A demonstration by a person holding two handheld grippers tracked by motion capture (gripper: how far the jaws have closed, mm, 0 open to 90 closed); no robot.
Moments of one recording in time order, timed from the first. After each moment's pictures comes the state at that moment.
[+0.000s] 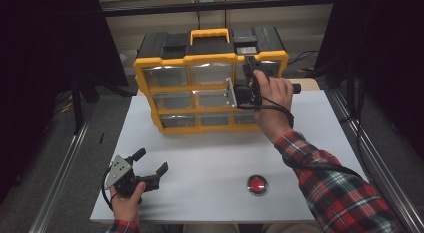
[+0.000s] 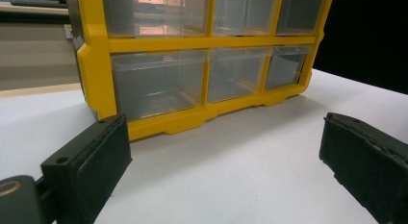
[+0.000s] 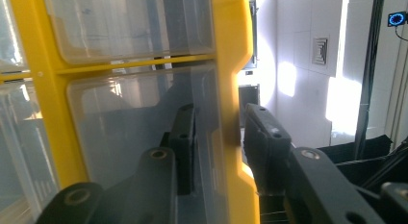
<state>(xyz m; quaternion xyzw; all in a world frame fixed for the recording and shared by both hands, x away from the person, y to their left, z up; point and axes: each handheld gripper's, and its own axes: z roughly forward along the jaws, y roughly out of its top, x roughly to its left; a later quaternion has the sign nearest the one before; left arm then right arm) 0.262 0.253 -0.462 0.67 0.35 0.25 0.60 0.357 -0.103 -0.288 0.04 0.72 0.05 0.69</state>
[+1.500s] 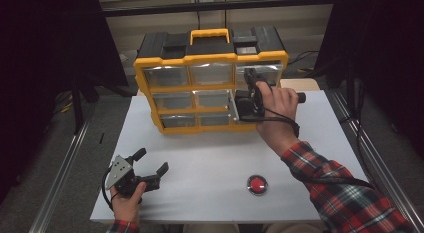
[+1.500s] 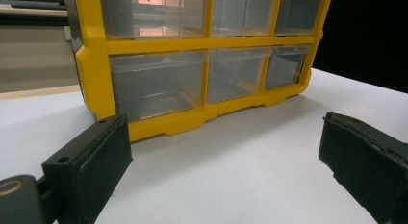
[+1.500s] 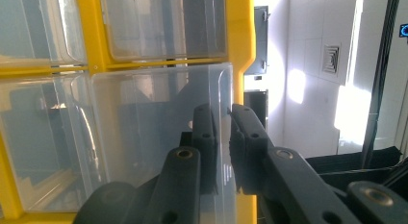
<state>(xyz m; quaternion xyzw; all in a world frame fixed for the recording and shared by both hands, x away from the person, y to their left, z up) 0.262 0.252 -0.462 0.68 0.35 0.25 0.60 0.324 -0.101 -0.286 0.03 0.74 0.04 0.67</state>
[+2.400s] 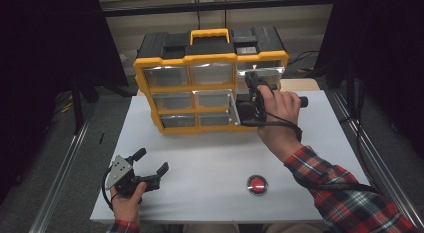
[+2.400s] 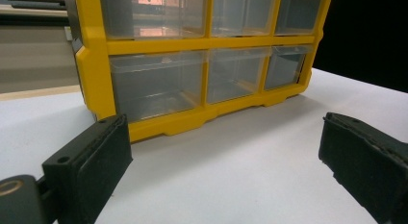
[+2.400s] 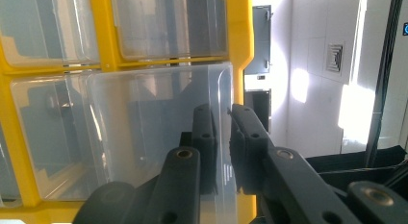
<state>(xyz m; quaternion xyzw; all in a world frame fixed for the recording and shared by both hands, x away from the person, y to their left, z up) 0.261 0.252 -0.461 0.68 0.35 0.25 0.59 0.311 -0.101 -0.285 0.03 0.74 0.04 0.67</state>
